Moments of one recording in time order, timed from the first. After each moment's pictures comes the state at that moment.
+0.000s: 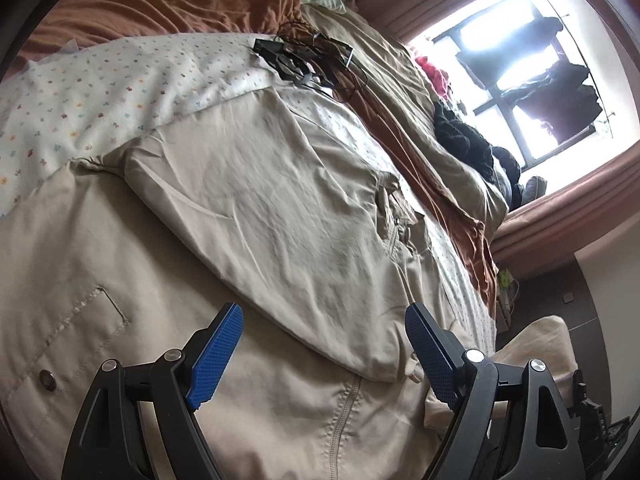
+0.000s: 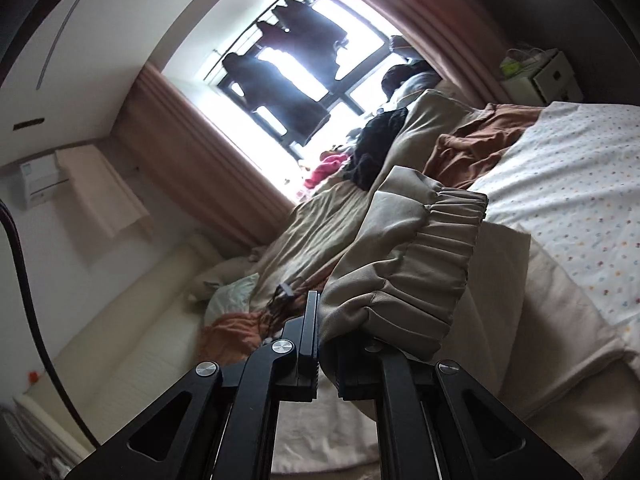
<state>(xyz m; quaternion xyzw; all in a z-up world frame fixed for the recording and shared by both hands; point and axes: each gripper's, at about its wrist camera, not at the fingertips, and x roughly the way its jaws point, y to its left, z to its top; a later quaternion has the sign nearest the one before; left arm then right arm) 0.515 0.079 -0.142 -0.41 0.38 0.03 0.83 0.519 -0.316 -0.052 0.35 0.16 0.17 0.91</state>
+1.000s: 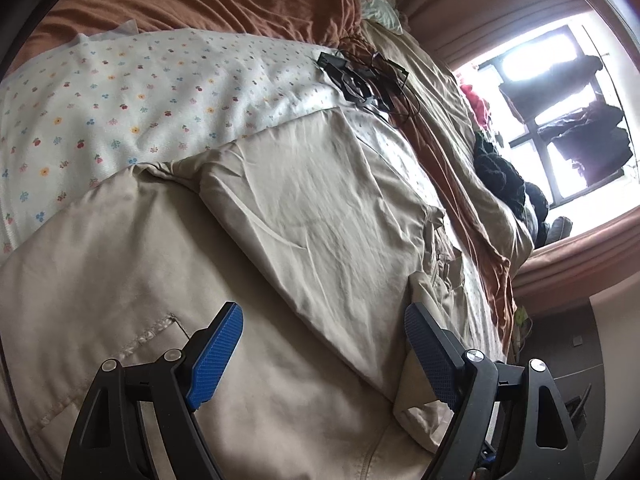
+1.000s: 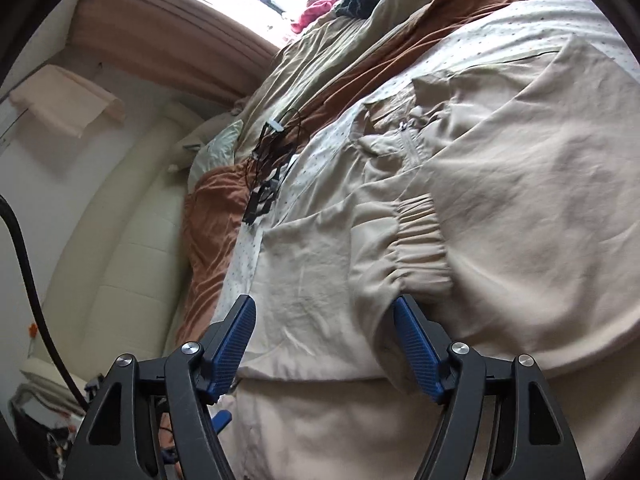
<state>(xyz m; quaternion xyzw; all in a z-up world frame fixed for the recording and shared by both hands) 0.506 0.124 -0.160 -0.44 0.38 0.09 0.81 0.574 -0.218 -0.160 0.33 0.38 0.22 0.83</state>
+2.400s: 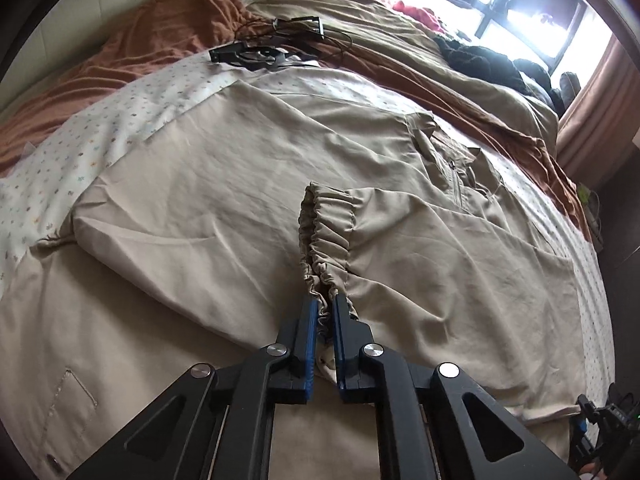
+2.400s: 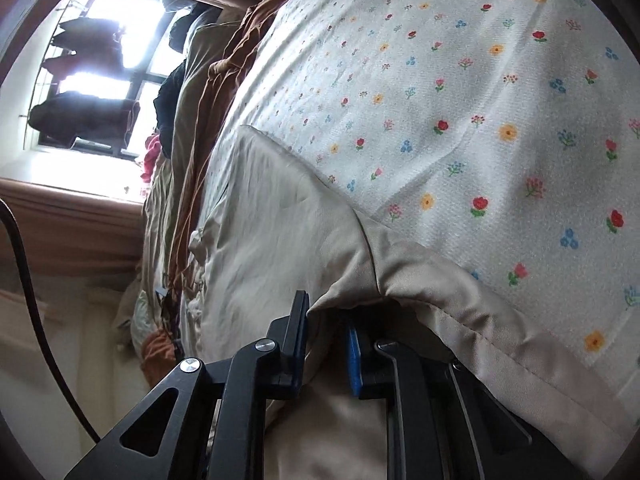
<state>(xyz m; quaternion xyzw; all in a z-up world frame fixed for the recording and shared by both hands) 0.588 0.020 -0.197 -0.19 0.44 0.08 0.87 0.536 -0.478 -0.260 0.55 0.36 -0.02 0.75</state>
